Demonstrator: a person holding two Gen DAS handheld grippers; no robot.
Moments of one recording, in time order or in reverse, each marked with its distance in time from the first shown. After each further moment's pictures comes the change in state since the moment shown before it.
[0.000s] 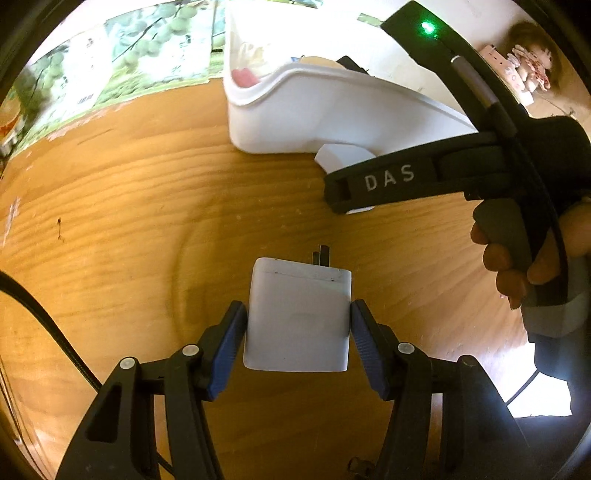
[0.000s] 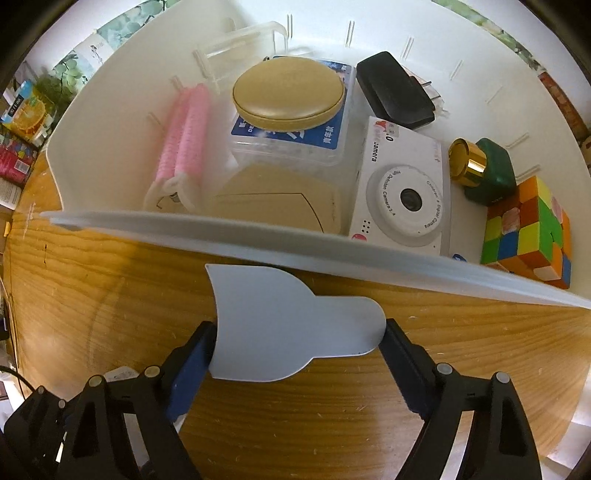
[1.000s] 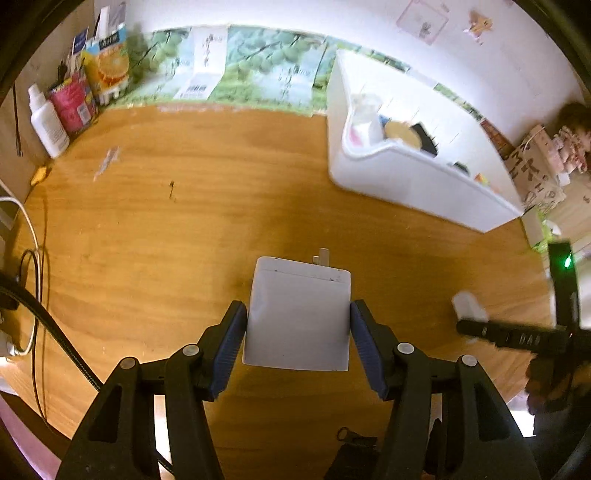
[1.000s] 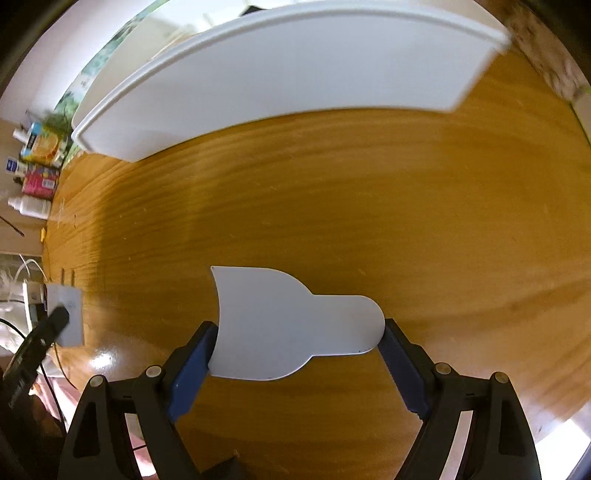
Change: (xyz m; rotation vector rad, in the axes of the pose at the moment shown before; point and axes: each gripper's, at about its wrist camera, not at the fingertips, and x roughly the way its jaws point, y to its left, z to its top) left arm -0.073 0.042 -0.019 -0.265 -0.135 0.118; right arm -0.012 -0.100 -0.138 0.208 0.079 0.214
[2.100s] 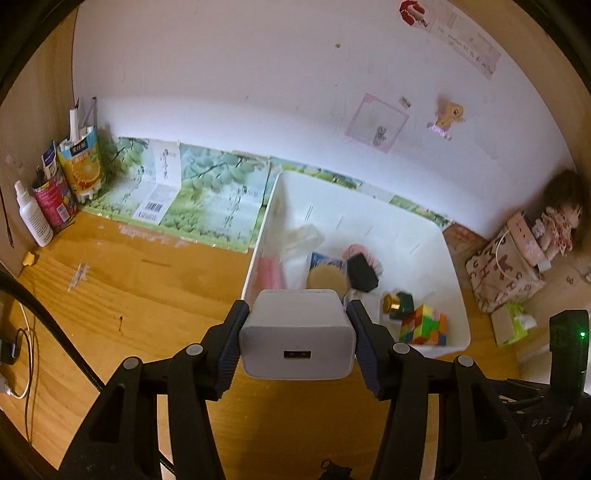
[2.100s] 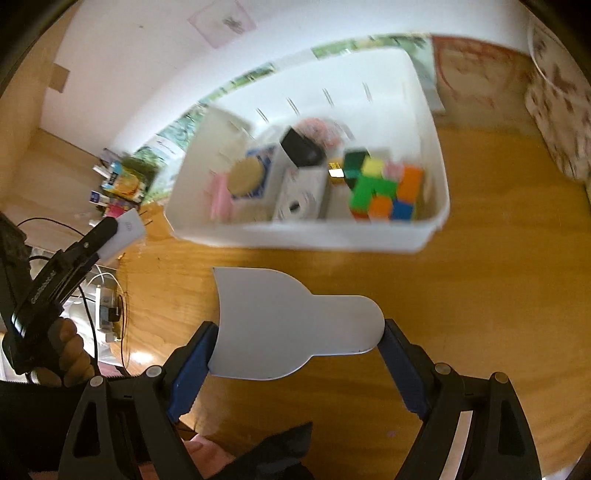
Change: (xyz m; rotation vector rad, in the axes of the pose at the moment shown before) left arm -0.036 -0.085 0.099 -0.059 -0.278 -0.014; right arm -0.103 -0.032 0.078 -0.160 -0.145 0.247
